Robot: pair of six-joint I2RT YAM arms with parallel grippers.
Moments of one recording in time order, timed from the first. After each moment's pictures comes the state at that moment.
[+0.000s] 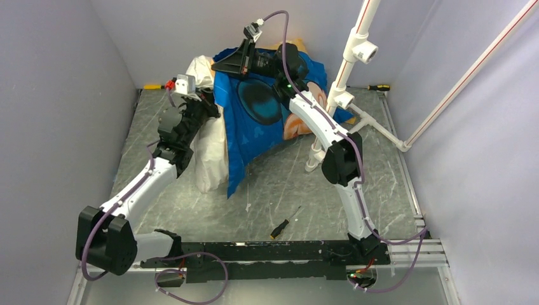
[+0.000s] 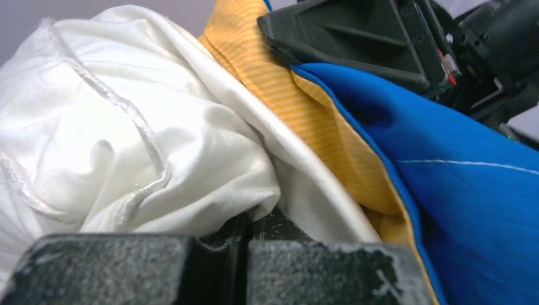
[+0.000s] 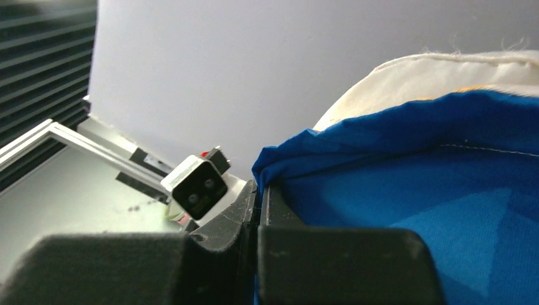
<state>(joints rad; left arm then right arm) -0.35 1.23 0.91 0.57 0.12 -0.34 0.58 2.29 2.34 0.39 -0.90 1.42</state>
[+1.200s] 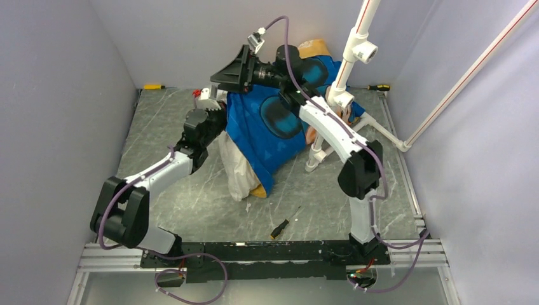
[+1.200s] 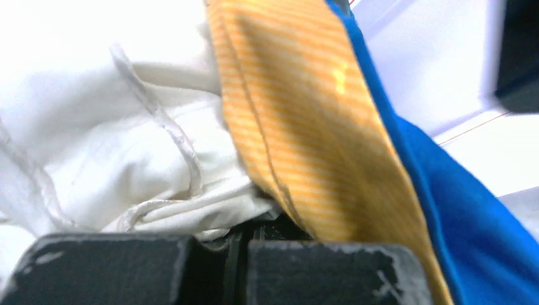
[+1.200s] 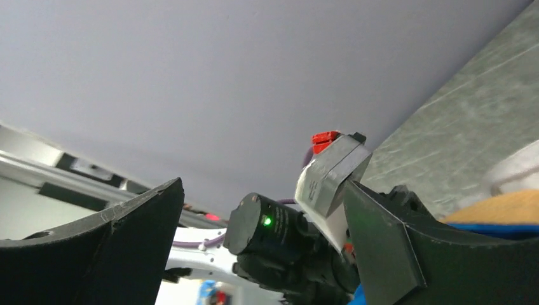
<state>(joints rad) -0.42 1.46 0.89 0.57 0.20 -0.59 0.60 2.06 2.06 0.16 -0.80 1.15</state>
